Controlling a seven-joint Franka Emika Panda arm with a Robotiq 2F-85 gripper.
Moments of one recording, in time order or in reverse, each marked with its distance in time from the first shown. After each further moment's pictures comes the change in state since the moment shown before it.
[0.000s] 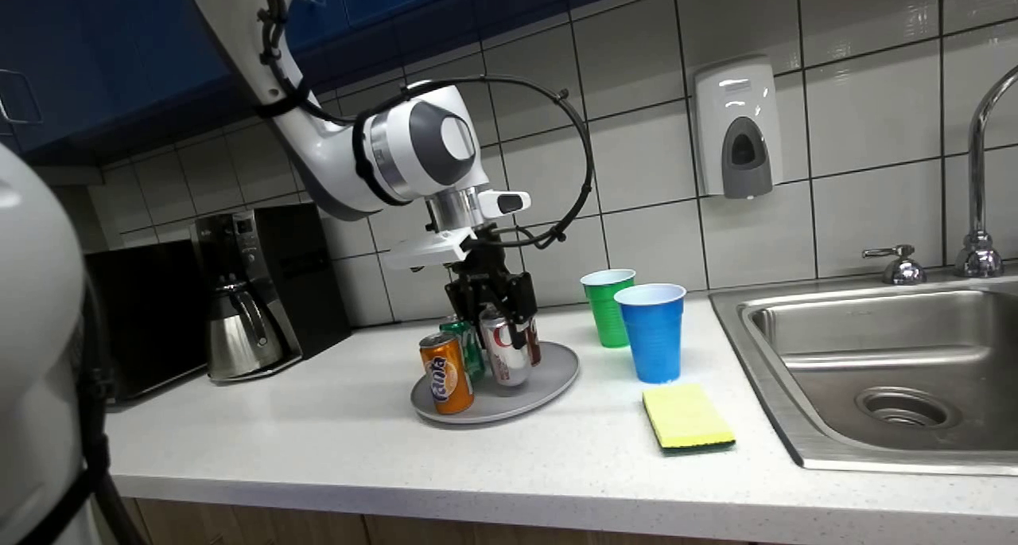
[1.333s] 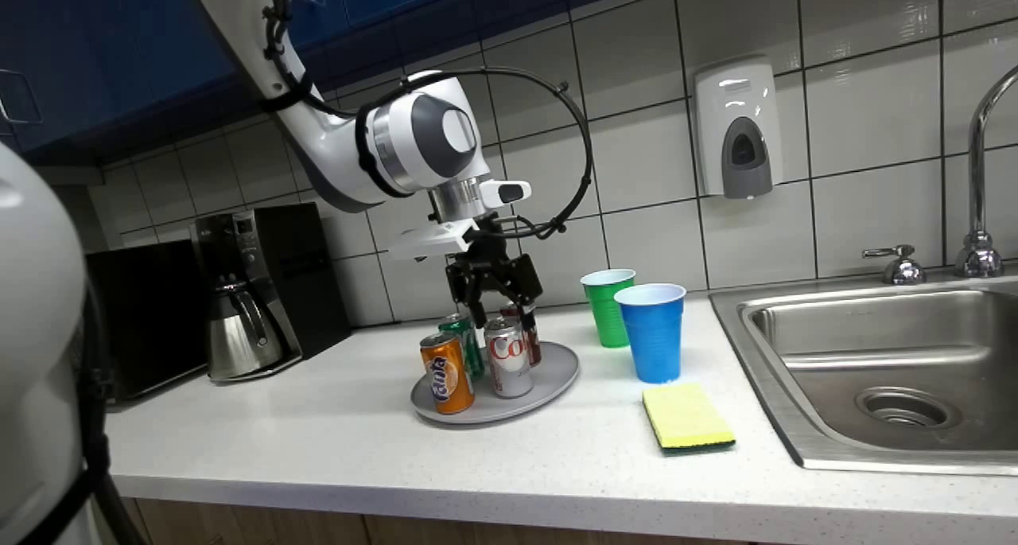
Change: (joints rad) arm 0.003 0.001 -0.002 0.030 0.012 0.019 0.000
